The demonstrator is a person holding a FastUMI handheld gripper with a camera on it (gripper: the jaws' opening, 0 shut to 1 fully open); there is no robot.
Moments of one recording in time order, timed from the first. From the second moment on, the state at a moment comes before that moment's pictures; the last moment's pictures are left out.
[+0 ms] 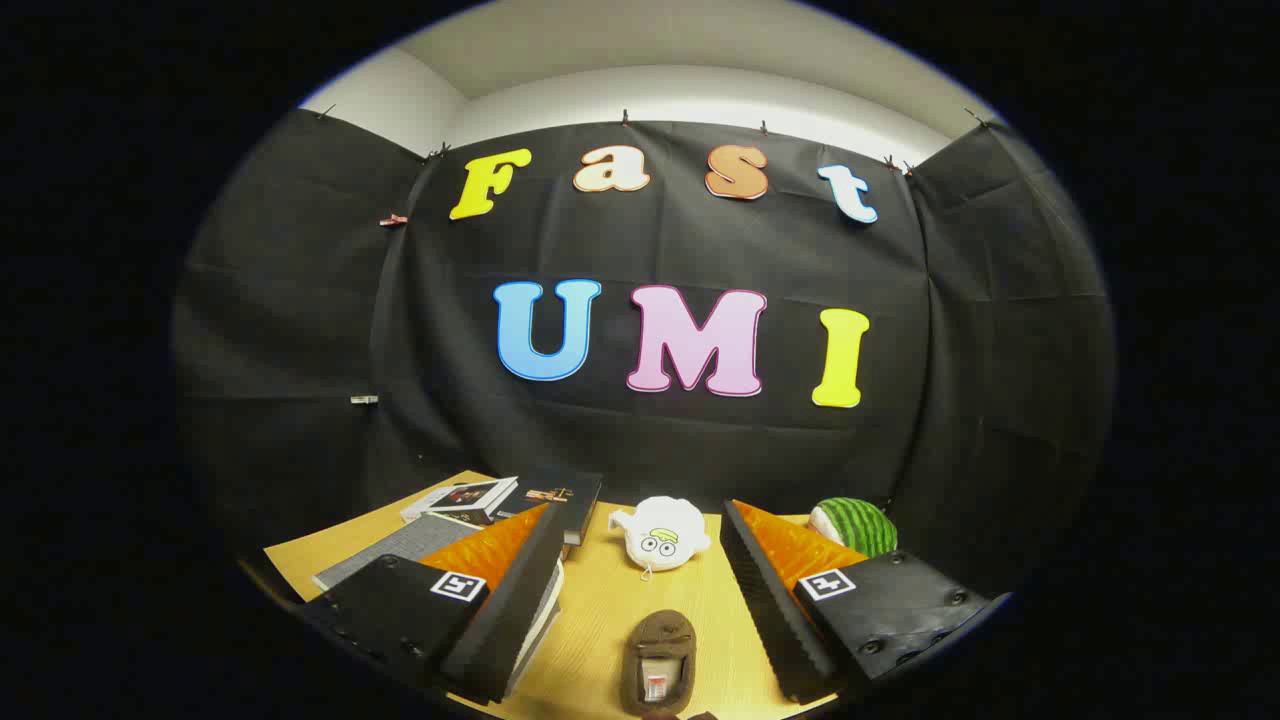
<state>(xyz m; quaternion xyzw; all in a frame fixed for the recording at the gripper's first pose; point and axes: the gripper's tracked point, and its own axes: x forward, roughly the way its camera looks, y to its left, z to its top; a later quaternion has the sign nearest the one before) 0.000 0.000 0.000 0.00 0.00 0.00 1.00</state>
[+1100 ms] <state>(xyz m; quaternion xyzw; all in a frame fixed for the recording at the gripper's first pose) 0.003 -0.013 -0.040 0.06 0.07 -0.01 1.00</state>
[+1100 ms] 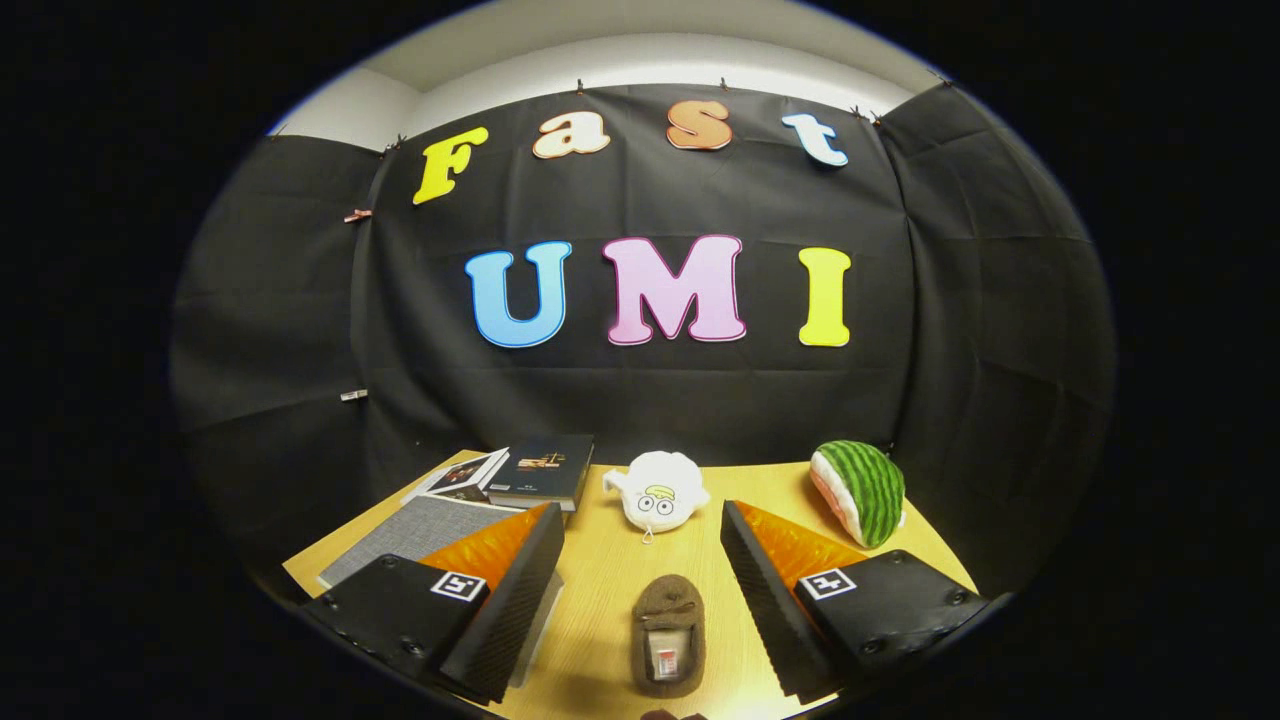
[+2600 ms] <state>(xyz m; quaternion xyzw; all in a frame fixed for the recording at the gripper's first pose) -0.013 0.129 -0.202 0.46 0.42 0.19 0.76</state>
